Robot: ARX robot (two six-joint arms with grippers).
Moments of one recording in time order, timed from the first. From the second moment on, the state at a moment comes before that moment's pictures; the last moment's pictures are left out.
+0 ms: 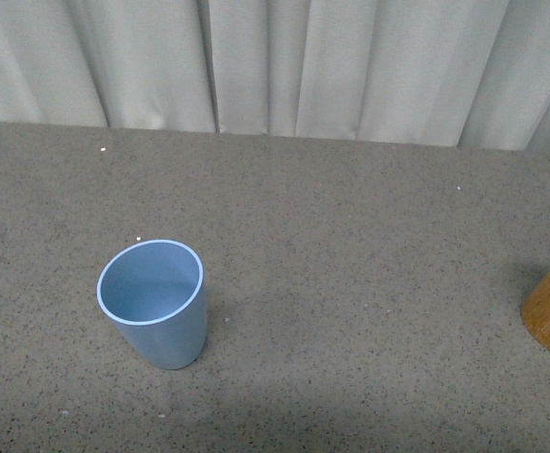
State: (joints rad) left arm 0.00 0.01 0.02 0.00 0.00 0.00; right arm 0.00 0.00 0.00 0.00 0.00 0.00
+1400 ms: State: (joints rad) left arm 0.00 0.01 0.02 0.00 0.00 0.00; right arm 0.00 0.00 0.00 0.00 0.00 0.00
